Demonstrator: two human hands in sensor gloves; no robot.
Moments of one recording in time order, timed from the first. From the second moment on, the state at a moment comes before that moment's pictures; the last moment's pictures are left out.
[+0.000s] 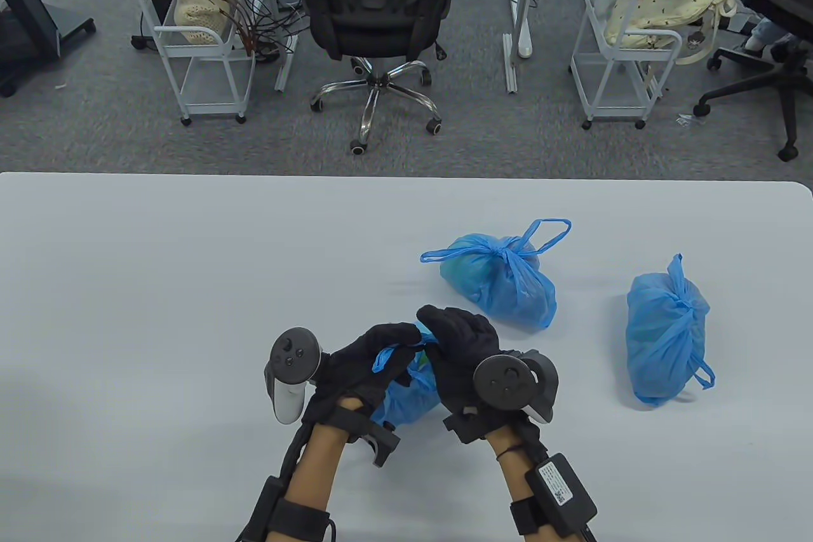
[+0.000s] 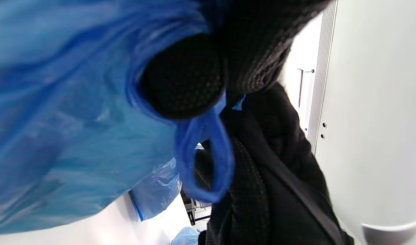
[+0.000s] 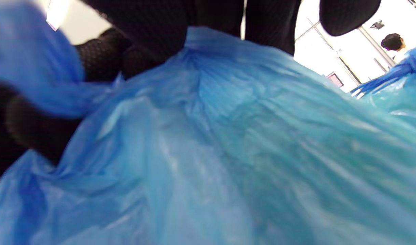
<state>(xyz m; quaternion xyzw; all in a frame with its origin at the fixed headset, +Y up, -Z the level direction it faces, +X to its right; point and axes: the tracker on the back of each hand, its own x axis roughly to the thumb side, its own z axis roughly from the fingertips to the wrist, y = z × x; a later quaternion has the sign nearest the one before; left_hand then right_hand) -0.134 -0.723 -0.315 -0.05 -0.16 0.63 0.76 0.091 -0.696 -0.305 0.22 -0.20 0.90 0.32</state>
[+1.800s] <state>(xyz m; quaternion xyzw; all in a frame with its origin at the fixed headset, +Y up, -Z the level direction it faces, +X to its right) -0.135 -0.726 -0.313 -0.01 -0.18 0.66 0.73 0.090 -0.706 -0.314 0.15 -0.09 0.90 0.40</state>
